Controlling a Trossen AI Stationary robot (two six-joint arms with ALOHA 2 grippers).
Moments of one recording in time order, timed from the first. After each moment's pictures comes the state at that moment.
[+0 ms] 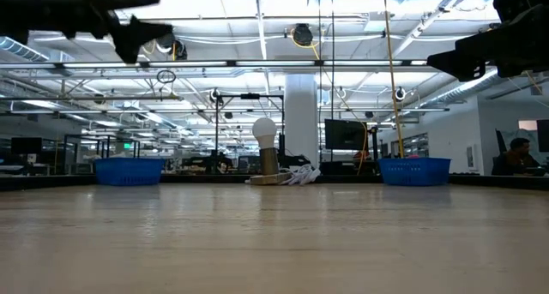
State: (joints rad) left arm 0.10 0.57 0.30 0.26 0.10 -0.26; right arm 0.29 0.01 0.06 -0.05 0.31 -0.12
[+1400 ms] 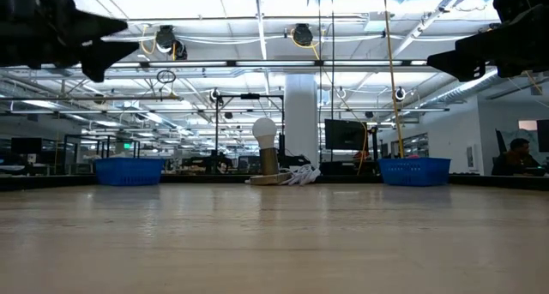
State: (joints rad) left arm -0.05 0.01 0.01 0.24 -0.18 -0.04; right arm 0.29 0.01 0.06 -0.05 0.31 -0.12
